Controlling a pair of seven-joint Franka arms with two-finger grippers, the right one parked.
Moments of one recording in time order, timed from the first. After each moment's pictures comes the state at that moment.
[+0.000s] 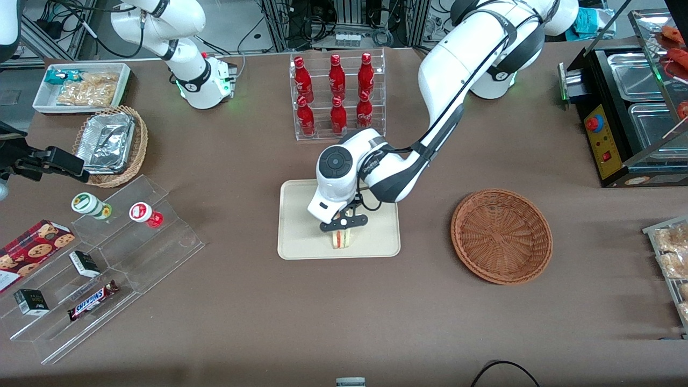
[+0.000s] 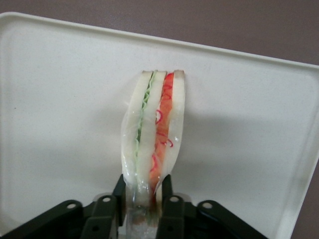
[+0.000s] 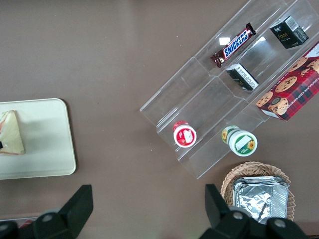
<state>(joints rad) -0.56 0.88 -0.35 -1.25 0.23 2.07 -1.08</state>
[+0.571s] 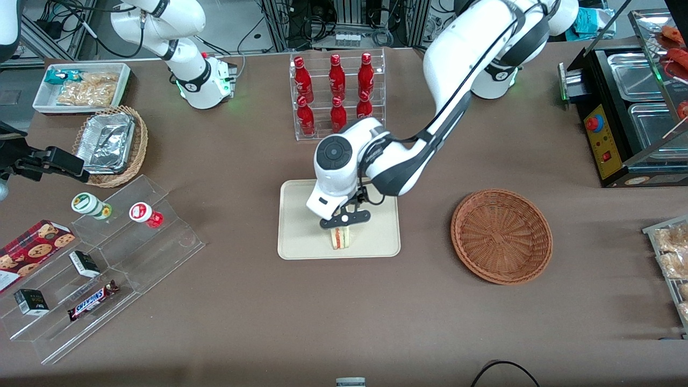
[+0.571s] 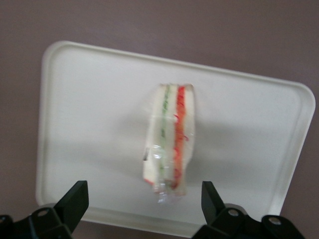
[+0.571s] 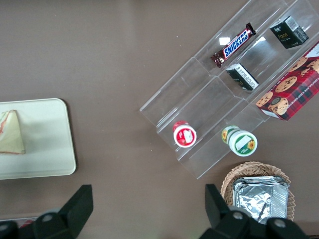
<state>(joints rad) -0.56 0.78 -0.33 -1.19 0.24 1.90 -1.09</state>
